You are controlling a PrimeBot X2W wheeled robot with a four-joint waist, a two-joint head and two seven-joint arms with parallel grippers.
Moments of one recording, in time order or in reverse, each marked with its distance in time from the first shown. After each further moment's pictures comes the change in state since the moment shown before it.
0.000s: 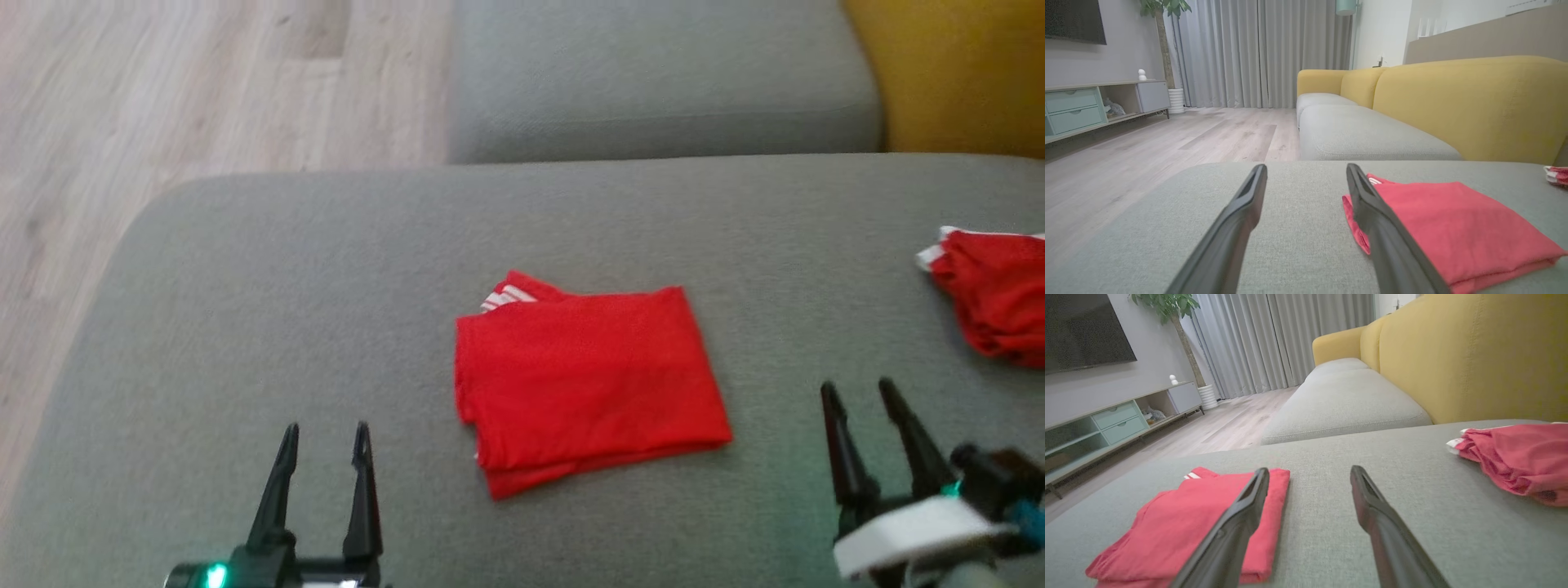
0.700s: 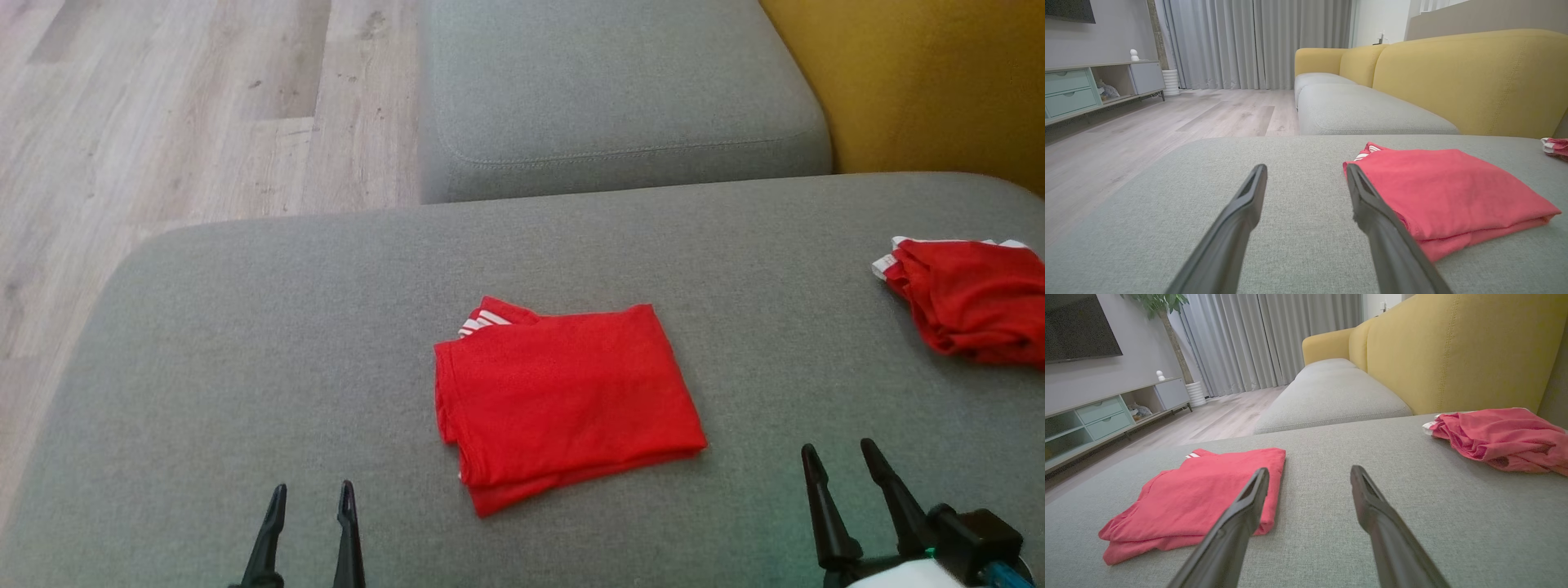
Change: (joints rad) left arm 0.072 -0.016 0.069 0.106 0.005 -0.050 0.000; right arm 0.157 0.077 -0.042 -0.070 -0.144 0.000 0.000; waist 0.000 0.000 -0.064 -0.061
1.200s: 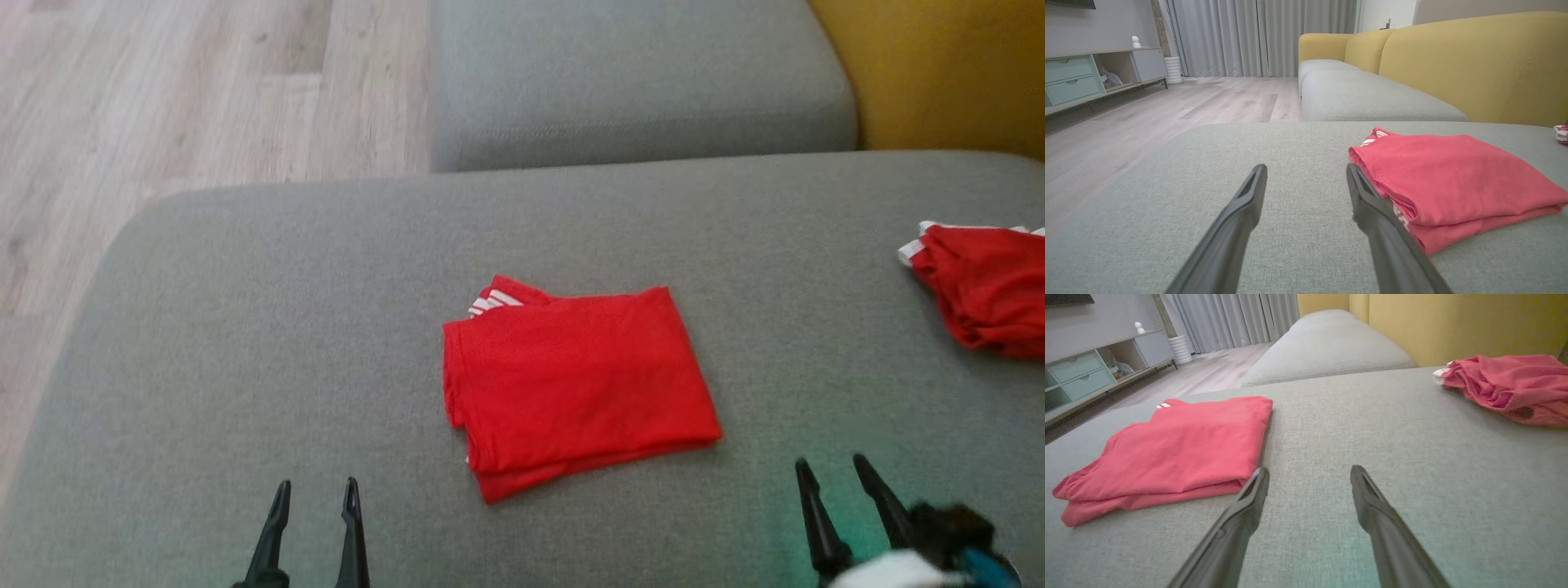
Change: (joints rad) left arm -0.002 -0.005 0.000 -0.004 0.016 0.000 0.000; right arm -0.047 0.001 0.003 0.150 -0.029 0.000 0.000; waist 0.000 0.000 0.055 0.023
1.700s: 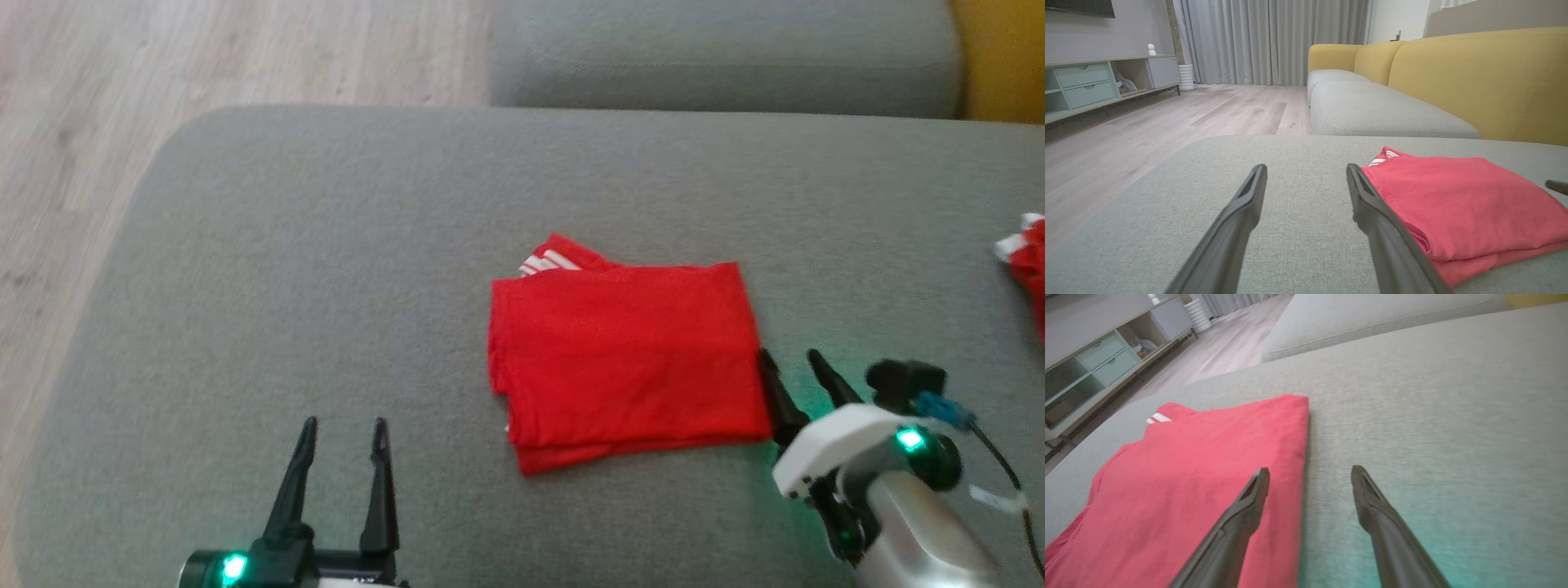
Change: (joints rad) left arm -0.070 -0.002 -0.061 -0.086 0.011 0.017 0.000; right arm -0.440 -0.006 0.153 0.397 0.241 0.000 0.085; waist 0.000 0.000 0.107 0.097
